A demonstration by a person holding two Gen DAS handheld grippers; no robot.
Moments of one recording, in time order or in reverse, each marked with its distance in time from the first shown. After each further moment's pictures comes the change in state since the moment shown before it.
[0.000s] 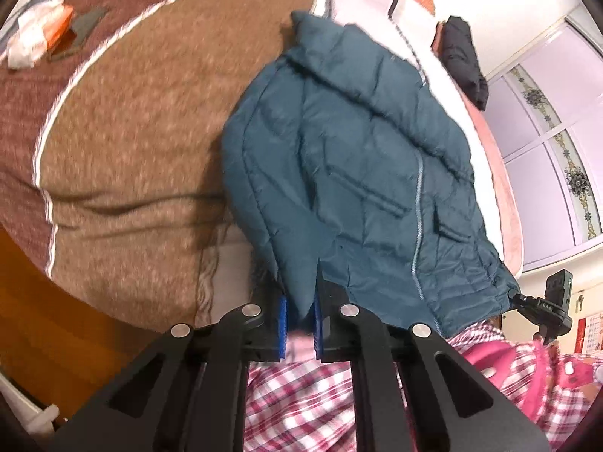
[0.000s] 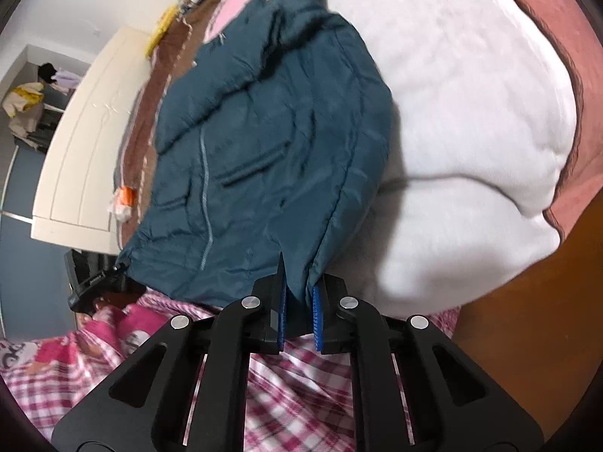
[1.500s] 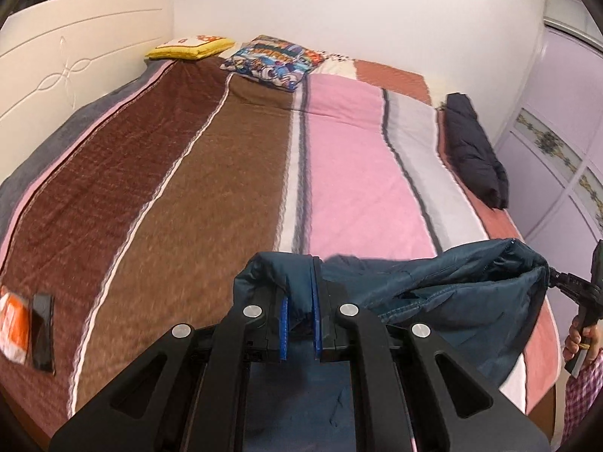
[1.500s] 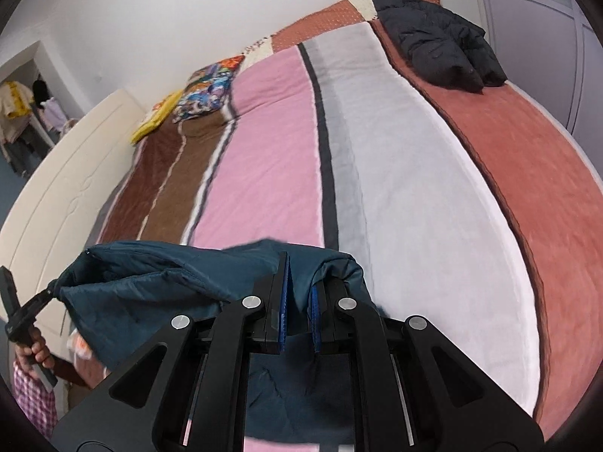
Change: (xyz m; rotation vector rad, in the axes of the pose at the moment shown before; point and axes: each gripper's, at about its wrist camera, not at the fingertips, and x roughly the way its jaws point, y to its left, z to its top) left arm 0.030 -0.119 0.382 0.171 -0.366 0.151; right arm 0.040 0.129 0.422 -0.205 -0.367 -0.216
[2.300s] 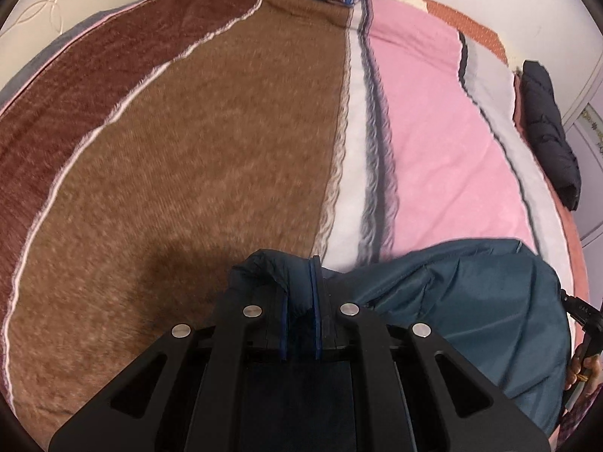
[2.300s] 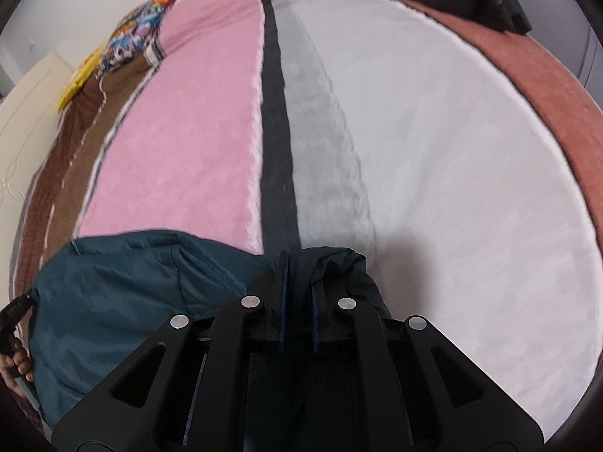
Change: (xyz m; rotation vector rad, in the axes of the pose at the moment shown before) left arm 0.239 0.042 -0.019 -0.106 0.225 0.122; right arm 0.240 -0.038 -0.016 0.018 0.191 -0.178
